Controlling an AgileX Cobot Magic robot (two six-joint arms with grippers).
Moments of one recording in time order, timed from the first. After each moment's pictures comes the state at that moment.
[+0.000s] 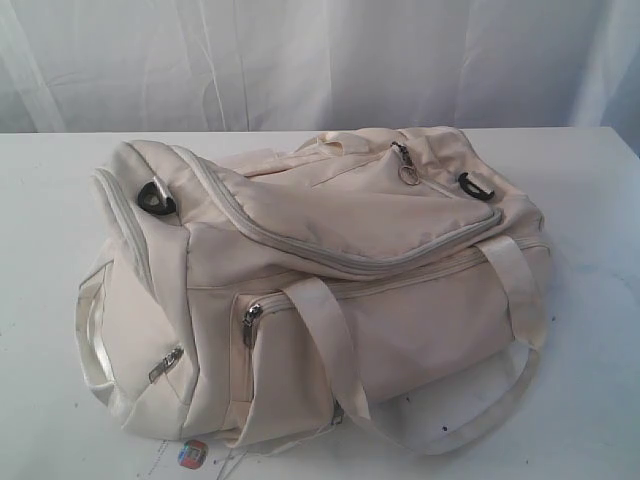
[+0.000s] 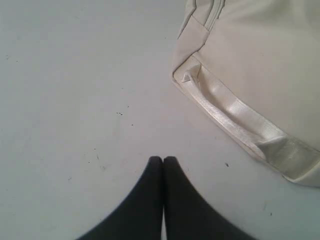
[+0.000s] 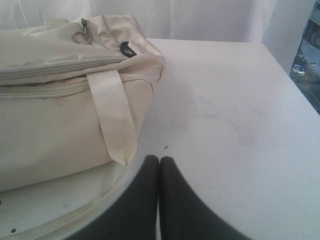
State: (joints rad) left arm 0.00 0.00 0.02 -0.20 0.44 0.24; right arm 0.22 0.01 -0.01 -0.04 0.34 0.06
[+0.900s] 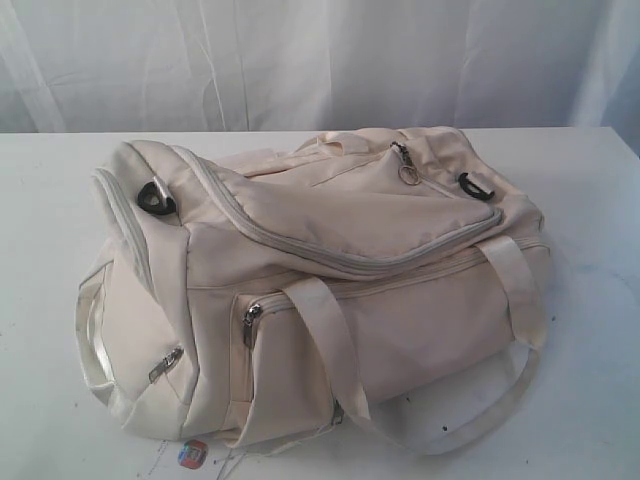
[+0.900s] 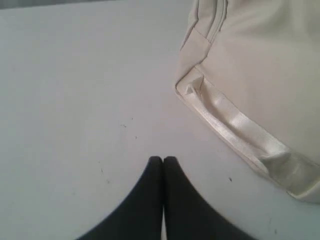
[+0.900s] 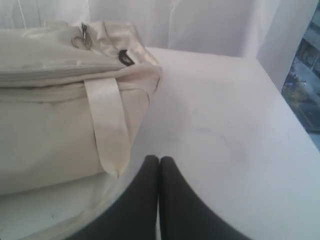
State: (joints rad) left arm 0.00 0.00 0.02 -0.20 0.40 0.24; right arm 0.22 0.01 0.00 -0.07 0.28 0.01
